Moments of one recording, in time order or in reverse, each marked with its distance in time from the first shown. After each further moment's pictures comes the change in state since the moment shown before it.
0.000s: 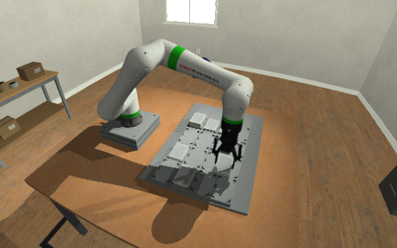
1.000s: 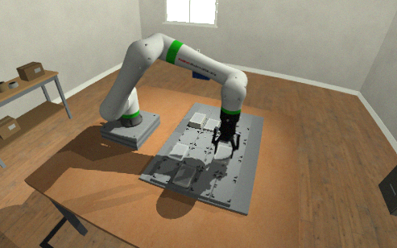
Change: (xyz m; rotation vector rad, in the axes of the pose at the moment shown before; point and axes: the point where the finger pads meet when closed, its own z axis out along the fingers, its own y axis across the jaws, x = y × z) arm -0.069 0.022 0.000 0.000 0.000 0.000
